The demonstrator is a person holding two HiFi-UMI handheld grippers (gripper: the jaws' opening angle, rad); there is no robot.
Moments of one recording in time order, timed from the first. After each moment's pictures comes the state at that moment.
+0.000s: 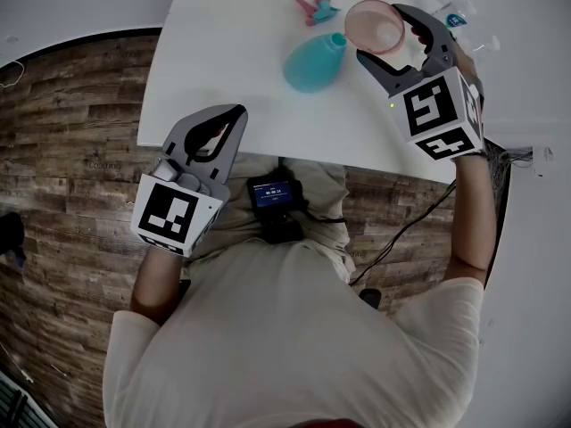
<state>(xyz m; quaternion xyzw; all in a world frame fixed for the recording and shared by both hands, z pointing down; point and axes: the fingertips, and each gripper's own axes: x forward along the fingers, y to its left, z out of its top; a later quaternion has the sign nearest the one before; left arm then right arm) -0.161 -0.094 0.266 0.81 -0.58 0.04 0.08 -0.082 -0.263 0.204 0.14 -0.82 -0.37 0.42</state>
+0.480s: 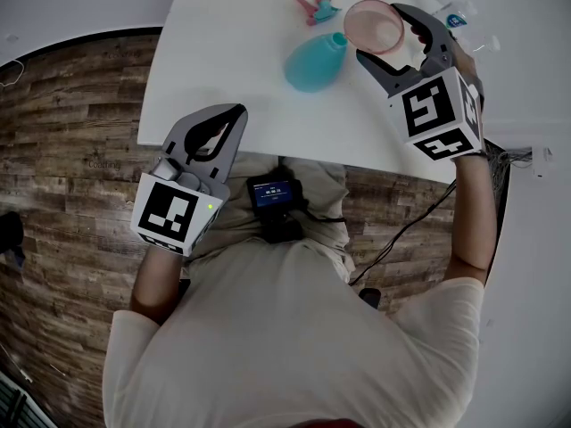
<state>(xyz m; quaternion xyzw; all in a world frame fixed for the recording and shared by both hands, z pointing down) -0.162 -0.093 0.266 0.81 -0.58 0.04 0.08 -0.084 -0.262 0.203 0.14 -0.81 -0.38 0.43</state>
